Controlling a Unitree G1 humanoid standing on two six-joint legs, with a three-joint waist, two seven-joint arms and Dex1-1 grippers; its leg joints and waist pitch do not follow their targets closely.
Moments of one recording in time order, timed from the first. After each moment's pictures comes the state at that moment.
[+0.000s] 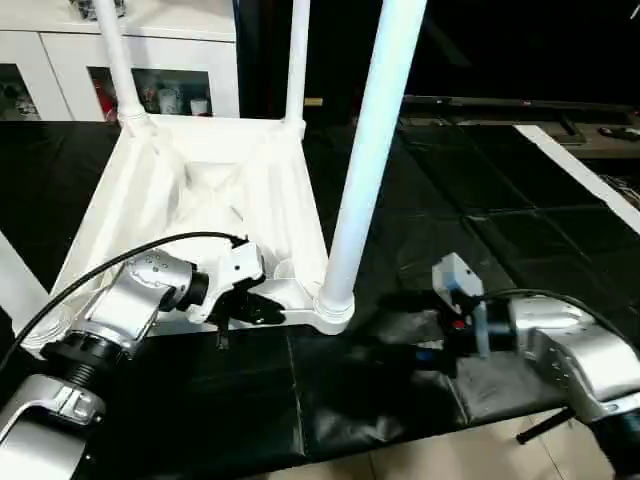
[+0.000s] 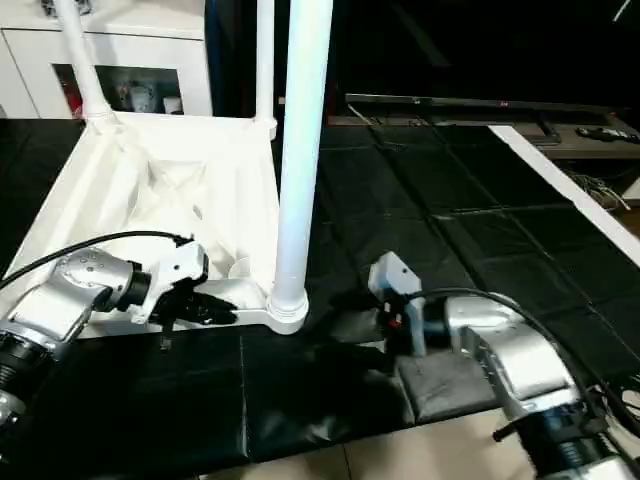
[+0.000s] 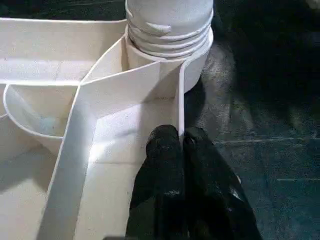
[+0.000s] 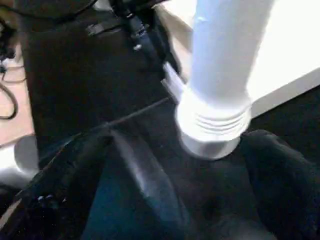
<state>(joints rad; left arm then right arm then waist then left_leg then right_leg) -0.56 0.58 -0.36 0.44 -0.06 0.17 -1.31 -0.32 -0.52 0.20 0.09 0.35 0.42 1.12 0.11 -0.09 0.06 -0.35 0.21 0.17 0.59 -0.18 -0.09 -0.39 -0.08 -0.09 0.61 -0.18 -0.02</state>
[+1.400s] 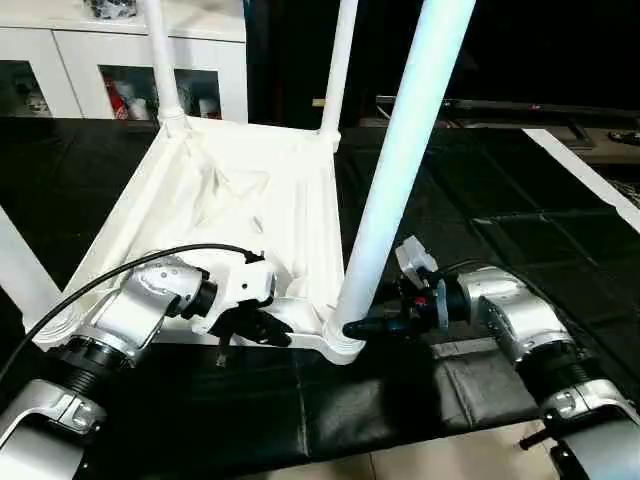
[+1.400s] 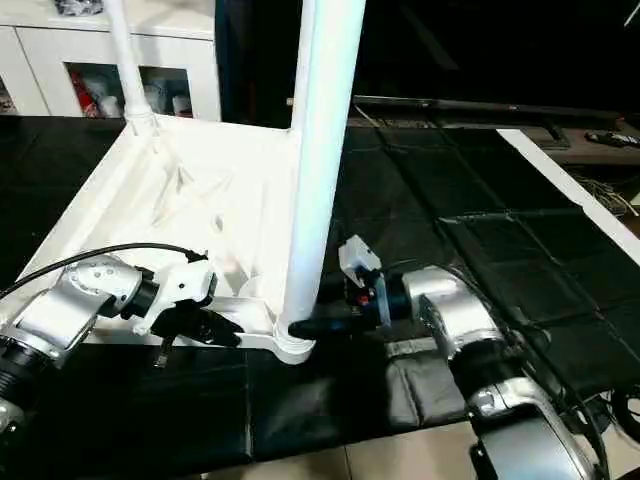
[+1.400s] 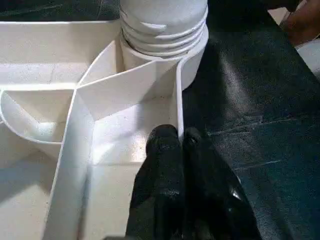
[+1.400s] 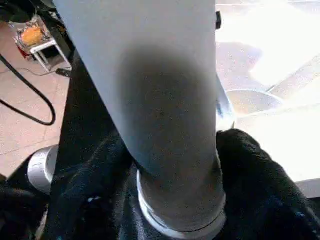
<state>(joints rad) -0.55 0.58 -0.40 0.39 -0.04 0.12 -1.40 -0.59 -0.35 0.27 0.67 0.30 0.14 1.45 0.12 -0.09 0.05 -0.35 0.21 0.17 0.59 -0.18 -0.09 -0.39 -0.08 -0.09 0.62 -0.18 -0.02</state>
